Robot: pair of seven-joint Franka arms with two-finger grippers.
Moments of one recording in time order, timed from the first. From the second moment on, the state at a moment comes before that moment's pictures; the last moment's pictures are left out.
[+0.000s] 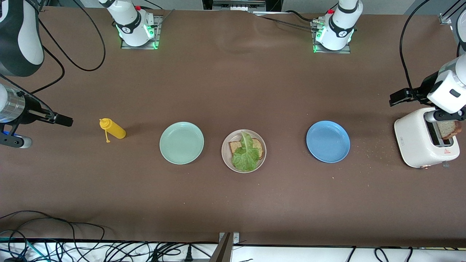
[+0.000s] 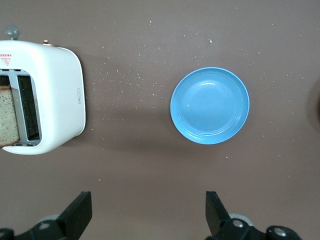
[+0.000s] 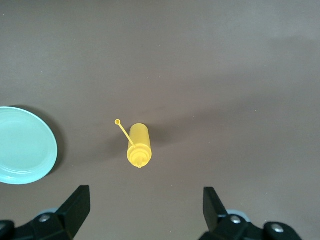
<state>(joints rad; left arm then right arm) 0.10 0.10 -0.09 -1.61 0.04 1.56 -0.09 -0.10 0.34 0.14 -1.35 -0.13 1.53 0.26</state>
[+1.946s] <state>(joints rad) 0.10 0.10 -0.09 -1.61 0.04 1.56 -0.09 -0.38 0.60 0.03 -1.67 0.44 1.78 -1.84</state>
